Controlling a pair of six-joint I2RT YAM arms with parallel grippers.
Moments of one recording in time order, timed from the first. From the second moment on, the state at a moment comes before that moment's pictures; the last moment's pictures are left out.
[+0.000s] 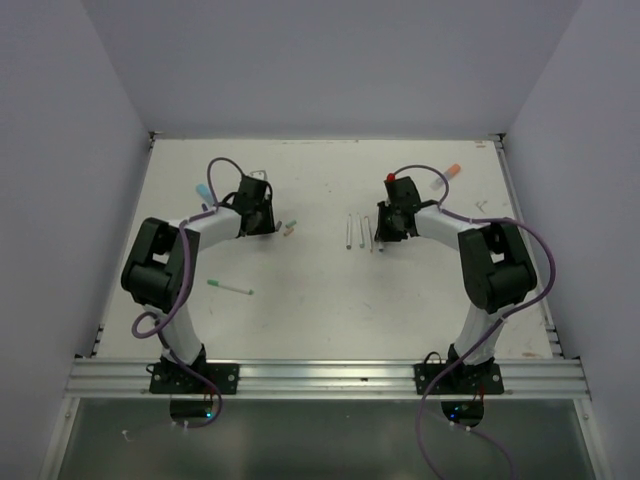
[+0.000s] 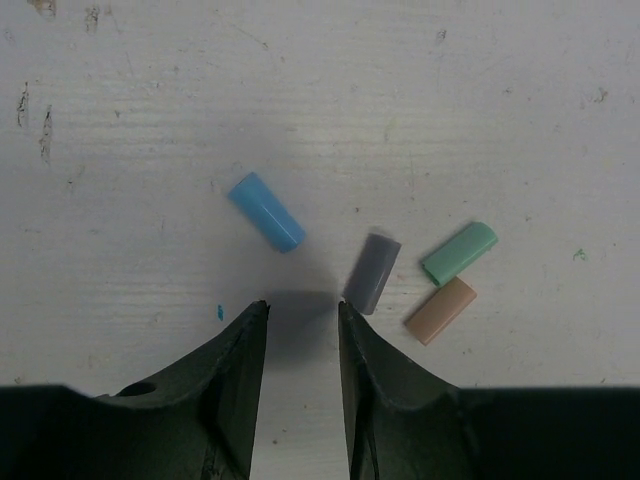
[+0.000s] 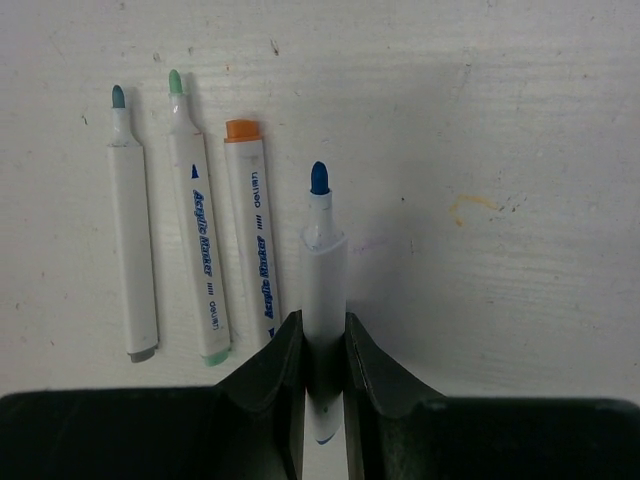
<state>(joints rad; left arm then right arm) -0.33 1.83 1.08 -0.17 -0.11 -0.41 0.34 1.83 1.10 -0.28 -0.02 0.39</state>
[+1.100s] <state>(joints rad) -0.41 1.21 0.63 0.17 0.18 -0.57 0.14 2.06 1.57 -0.47 0.45 0.62</state>
